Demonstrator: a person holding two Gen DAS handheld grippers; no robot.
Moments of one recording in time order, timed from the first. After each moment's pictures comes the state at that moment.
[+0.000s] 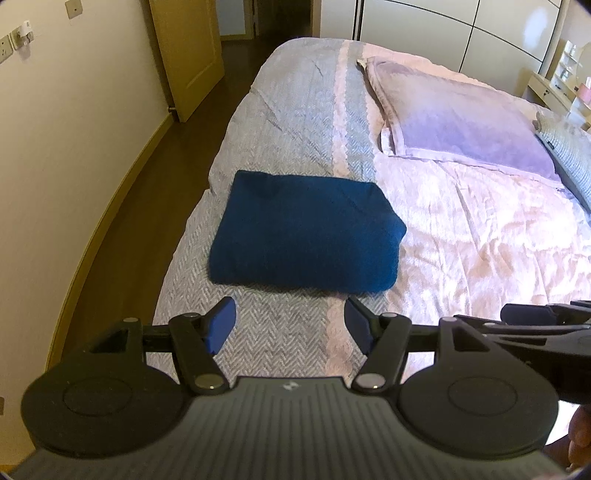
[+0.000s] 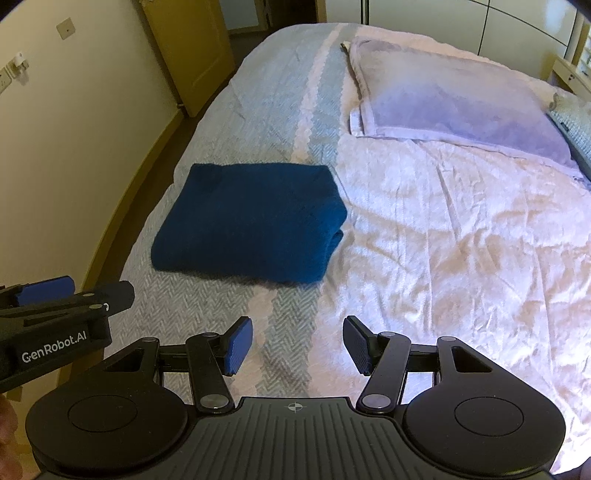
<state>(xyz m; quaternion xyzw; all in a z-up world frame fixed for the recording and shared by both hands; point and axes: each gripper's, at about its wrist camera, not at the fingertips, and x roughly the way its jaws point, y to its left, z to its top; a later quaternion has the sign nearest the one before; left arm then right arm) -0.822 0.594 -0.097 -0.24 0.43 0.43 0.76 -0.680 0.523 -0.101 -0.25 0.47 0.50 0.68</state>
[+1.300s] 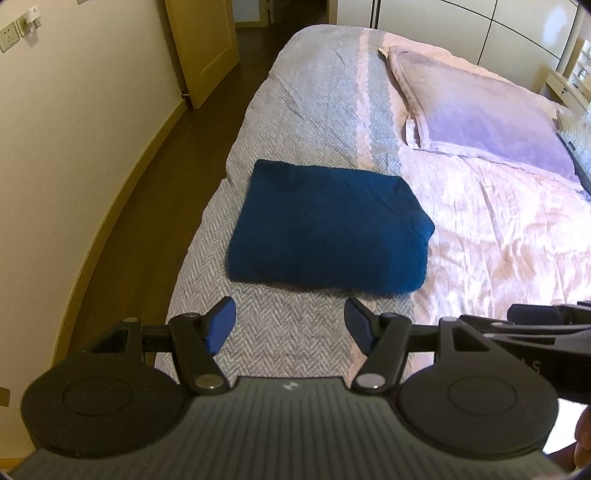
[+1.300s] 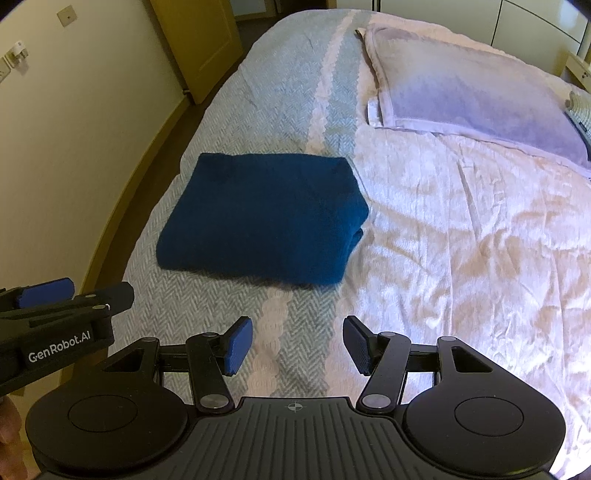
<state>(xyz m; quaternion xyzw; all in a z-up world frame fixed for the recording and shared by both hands) -0.825 0.631 -0.112 -0.24 0.45 0.44 0.74 -0.686 0.557 -0.117 -0.26 0.49 0.50 0.66</state>
